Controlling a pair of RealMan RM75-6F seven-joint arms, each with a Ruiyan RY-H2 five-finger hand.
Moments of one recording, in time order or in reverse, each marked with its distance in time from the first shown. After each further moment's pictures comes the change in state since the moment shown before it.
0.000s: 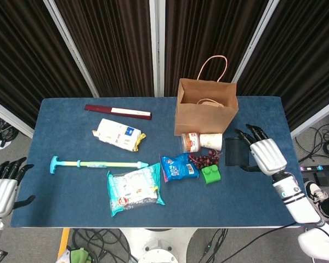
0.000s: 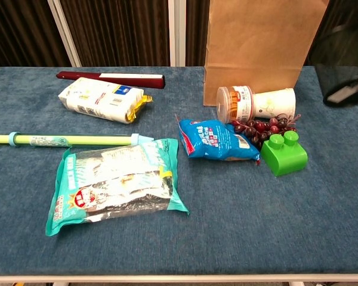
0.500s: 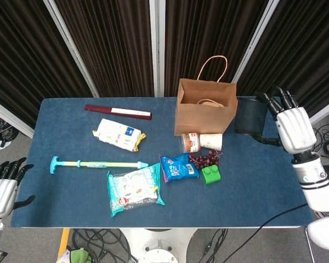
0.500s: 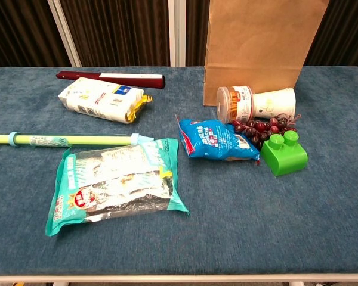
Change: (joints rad) left arm 0.002 0.007 0.001 -0.016 -0.005 -0.001 0.011; right arm 0.040 0.171 0.209 -0.129 0.129 0.072 0.032
